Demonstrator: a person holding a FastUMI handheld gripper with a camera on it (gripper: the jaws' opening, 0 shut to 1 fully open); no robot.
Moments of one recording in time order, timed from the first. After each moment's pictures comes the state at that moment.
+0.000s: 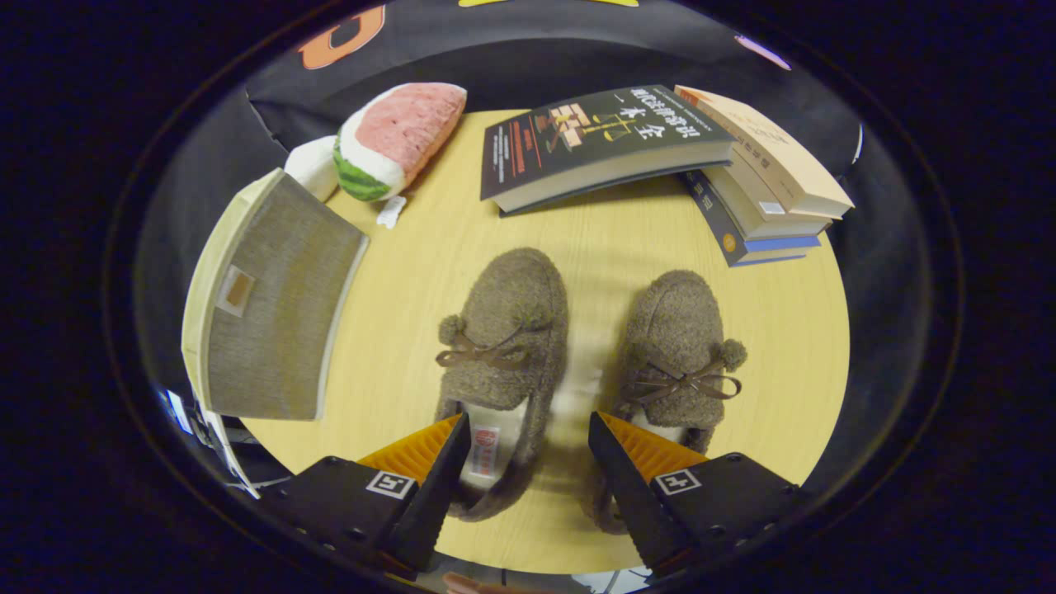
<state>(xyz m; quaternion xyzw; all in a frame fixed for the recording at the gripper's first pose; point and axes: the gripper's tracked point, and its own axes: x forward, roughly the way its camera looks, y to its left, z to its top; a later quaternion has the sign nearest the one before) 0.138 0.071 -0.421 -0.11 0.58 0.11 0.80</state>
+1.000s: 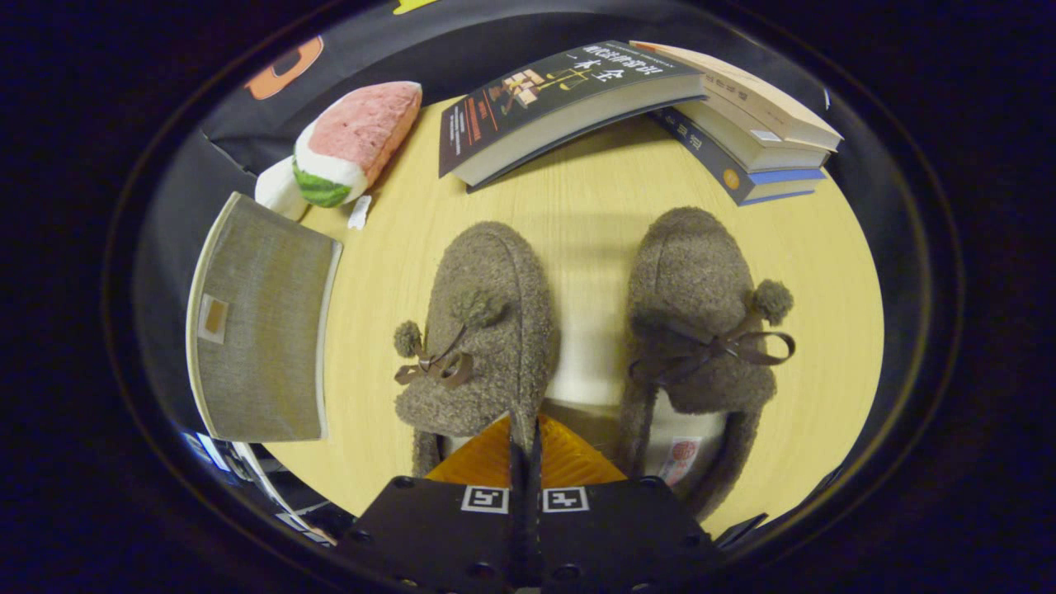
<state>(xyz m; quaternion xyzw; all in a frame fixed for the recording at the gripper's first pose) 0.123 0.083 -0.437 -0.01 0.61 0.11 0.79</state>
